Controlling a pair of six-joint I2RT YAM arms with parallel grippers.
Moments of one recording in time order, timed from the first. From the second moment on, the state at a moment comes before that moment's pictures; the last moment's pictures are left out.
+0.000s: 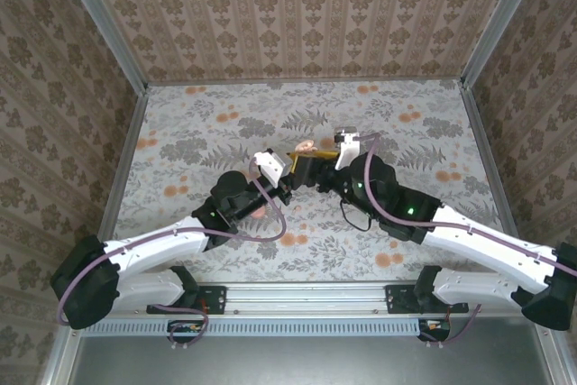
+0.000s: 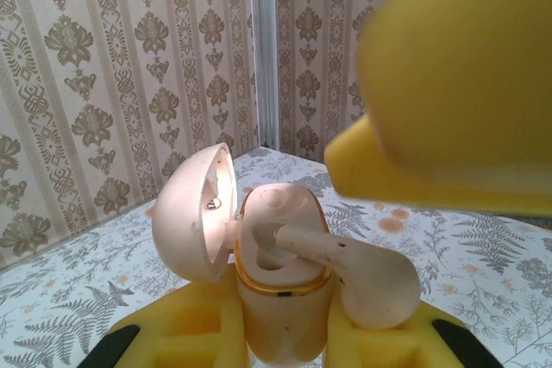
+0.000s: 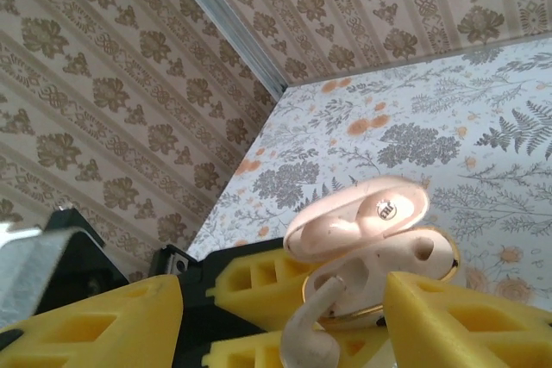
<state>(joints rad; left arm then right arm) -0.94 1.14 0.56 0.64 0.06 0.01 0.96 1.06 0.98 -0.15 0.29 0.67</state>
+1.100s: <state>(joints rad) -0.88 1.09 0.57 0.49 0.13 -0.06 0.88 1.20 1.26 -0.61 0.04 0.76</state>
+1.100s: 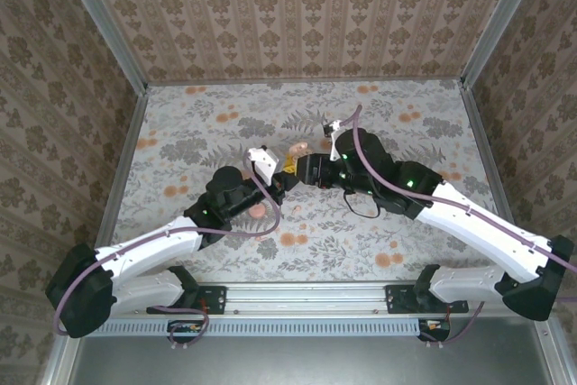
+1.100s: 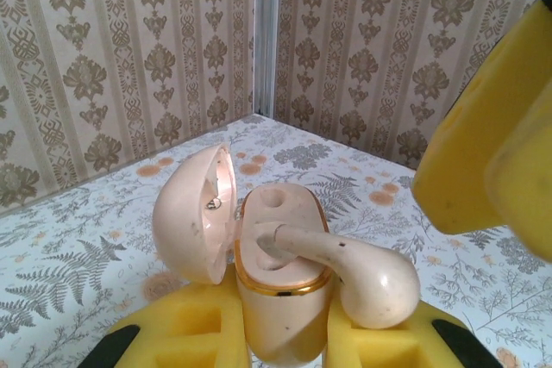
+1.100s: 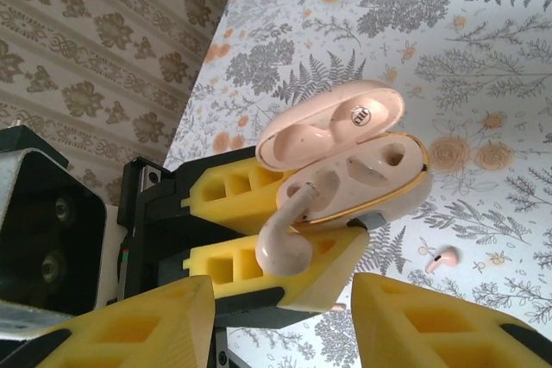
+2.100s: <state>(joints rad) -0.88 1.09 0.58 0.47 0.14 -0.07 0.88 1.28 1.31 -0.65 0.04 0.76</state>
